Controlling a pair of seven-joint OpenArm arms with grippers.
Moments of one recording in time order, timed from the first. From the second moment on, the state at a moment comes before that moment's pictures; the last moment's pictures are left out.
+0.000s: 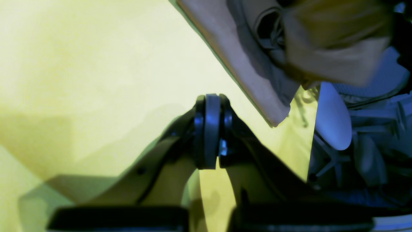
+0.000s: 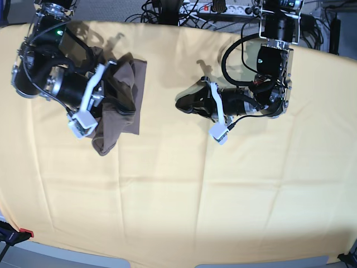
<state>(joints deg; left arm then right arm) -4.2 -11.6 5.3 84.4 -61.4 -43.7 64.9 -7.1 8.9 16.1 117.2 61.1 41.8 -78.9</state>
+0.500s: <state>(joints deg) -3.7 -11.8 5.4 84.4 -61.3 -43.7 64.9 -5.5 9.0 3.5 121.8 62.3 41.7 -79.8</state>
